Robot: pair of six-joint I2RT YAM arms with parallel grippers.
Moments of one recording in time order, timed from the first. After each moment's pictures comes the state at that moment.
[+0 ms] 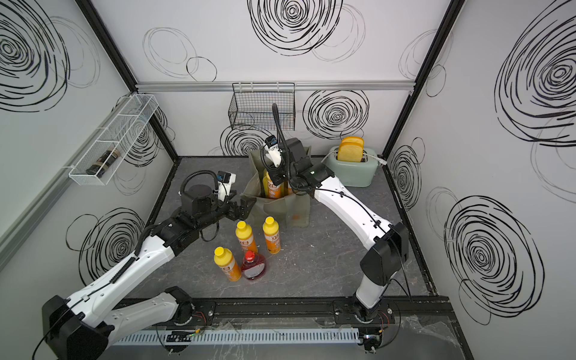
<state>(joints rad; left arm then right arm) -0.50 1.05 0.90 -0.22 0.11 -0.22 0.69 1.70 1.72 -0.56 0.00 -0.01</state>
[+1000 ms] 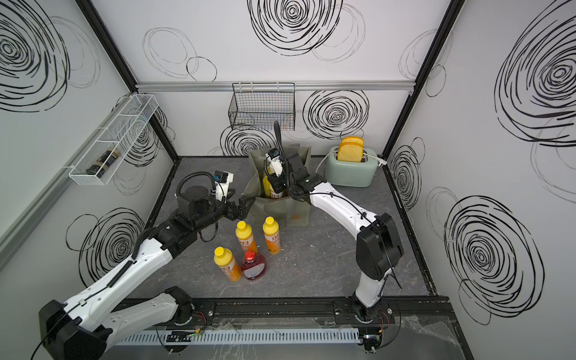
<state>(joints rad) -0.50 1.03 0.88 -0.20 0.10 -0.22 0.65 1.74 1.51 -0.34 -0.03 0.03</state>
